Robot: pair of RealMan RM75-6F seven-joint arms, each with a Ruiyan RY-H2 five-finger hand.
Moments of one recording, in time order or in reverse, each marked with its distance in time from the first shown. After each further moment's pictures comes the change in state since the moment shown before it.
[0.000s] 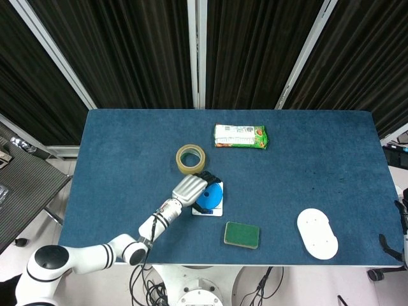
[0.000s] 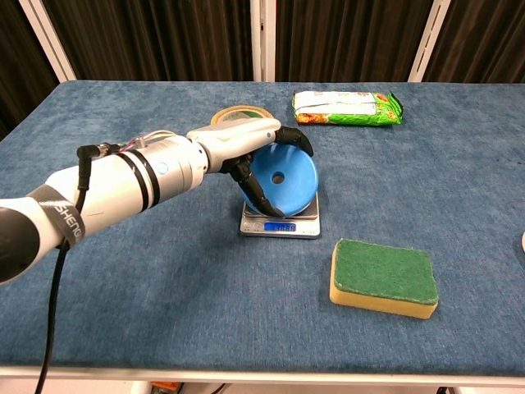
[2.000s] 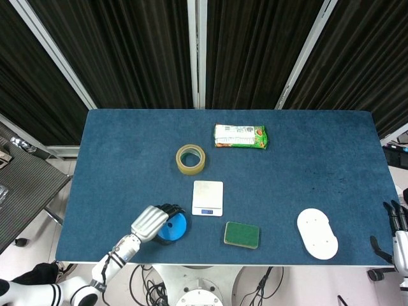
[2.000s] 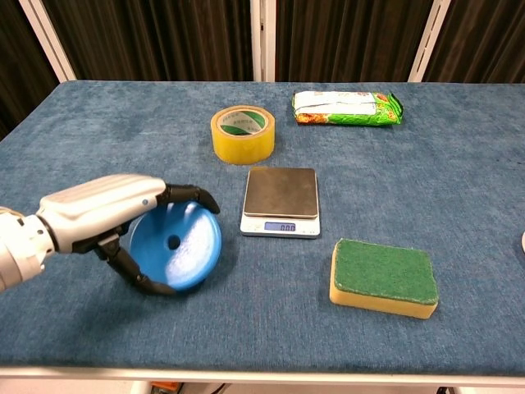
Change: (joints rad) left arm 0.374 0.255 0.246 -0.357 0.234 0.256 0.074; right arm -0.008 -0.003 -0.020 -0.069 -0.042 0.048 -0.110
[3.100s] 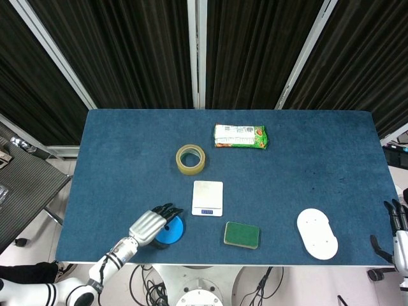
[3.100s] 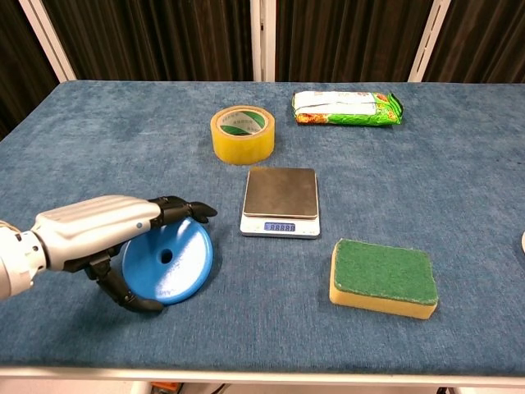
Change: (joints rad) left arm -0.015 0.045 0.032 -0.053 -0.106 -0.106 0.100; right arm -0.004 -0.004 0.003 0.000 -0.010 0.020 0.004
